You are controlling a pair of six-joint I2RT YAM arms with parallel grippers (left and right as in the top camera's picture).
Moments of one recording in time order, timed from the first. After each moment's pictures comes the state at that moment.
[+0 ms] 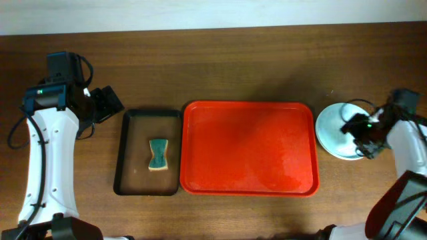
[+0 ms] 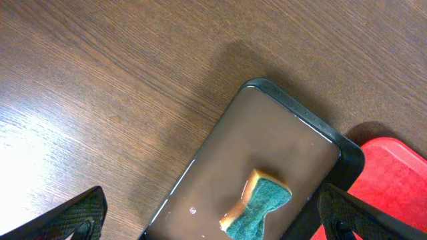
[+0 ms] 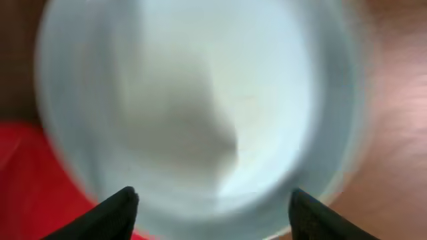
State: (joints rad) left arm 0.16 1.58 1.50 -1.16 -0.04 -0.40; right arm -0.45 1.63 1.07 -0.78 -0.16 0.35
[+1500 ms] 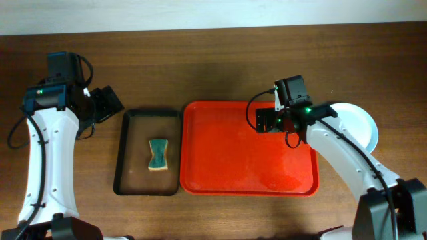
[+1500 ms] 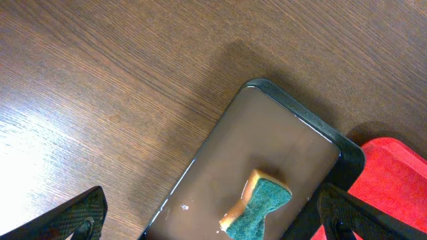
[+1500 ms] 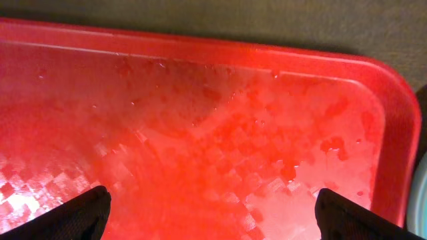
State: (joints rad) left arm 0.16 1.58 1.50 -1.16 -0.04 -0.40; right arm 0.26 1.58 1.08 -0.62 0.00 0.21
